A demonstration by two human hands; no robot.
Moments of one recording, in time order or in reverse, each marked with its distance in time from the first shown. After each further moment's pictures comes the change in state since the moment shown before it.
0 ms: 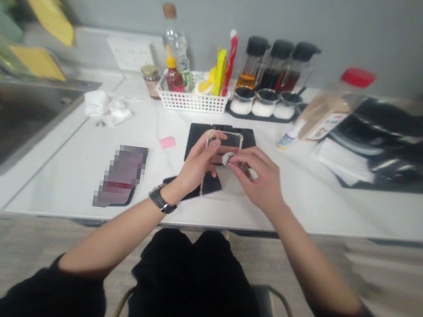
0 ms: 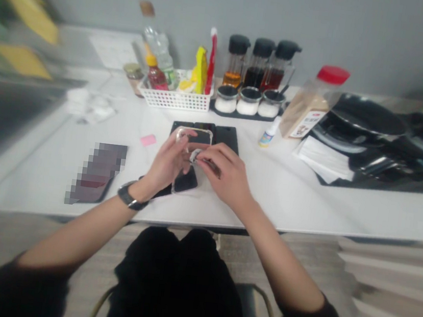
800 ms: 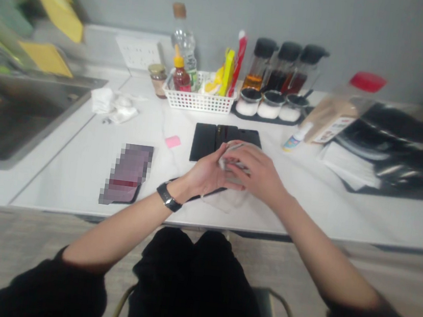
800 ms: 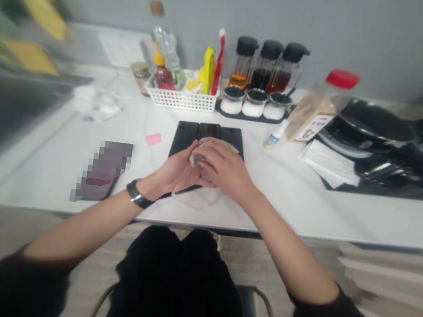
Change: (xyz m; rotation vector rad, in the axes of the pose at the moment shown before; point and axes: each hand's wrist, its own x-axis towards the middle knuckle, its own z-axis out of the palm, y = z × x) left_hand 0.000 -0.006 -0.002 -0.488 -0.211 -0.451; right_hand 0.016 0.016 0.010 -0.020 -0.254 -0.089
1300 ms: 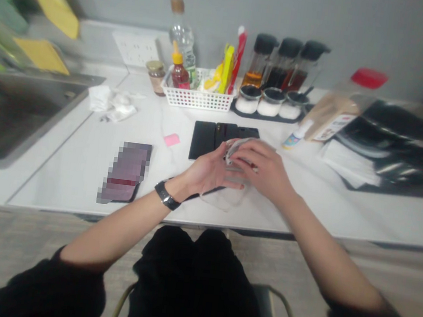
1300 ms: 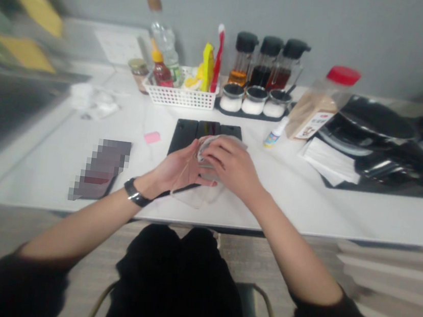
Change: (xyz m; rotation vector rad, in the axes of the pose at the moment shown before) left_hand 0.001 0.000 -0.004 0.015 -0.005 -0.023; right_hand -0.005 0.004 -0.007 -0.057 0.051 0.001
